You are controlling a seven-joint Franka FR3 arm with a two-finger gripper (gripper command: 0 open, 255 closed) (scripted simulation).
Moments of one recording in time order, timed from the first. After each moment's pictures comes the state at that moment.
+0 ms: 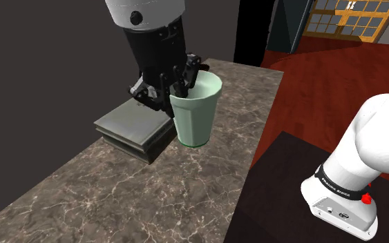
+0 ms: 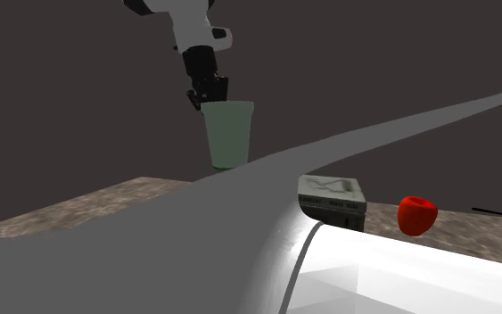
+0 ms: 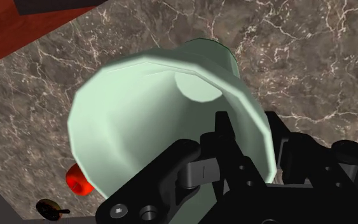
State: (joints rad) arm 0.10 -0.11 0.77 -1.77 -0.12 1.58 0.96
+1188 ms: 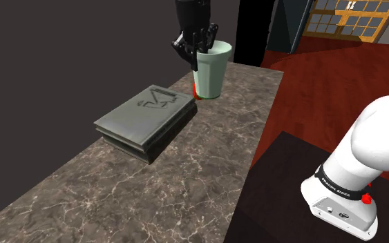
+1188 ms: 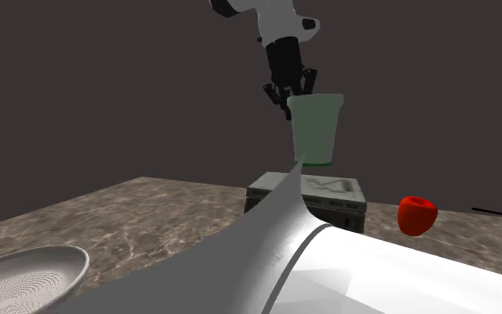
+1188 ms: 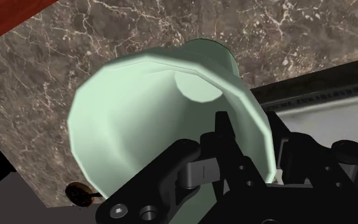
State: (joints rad) arm -0.04 -0.24 0.50 -1.89 -0.11 1.66 0.55
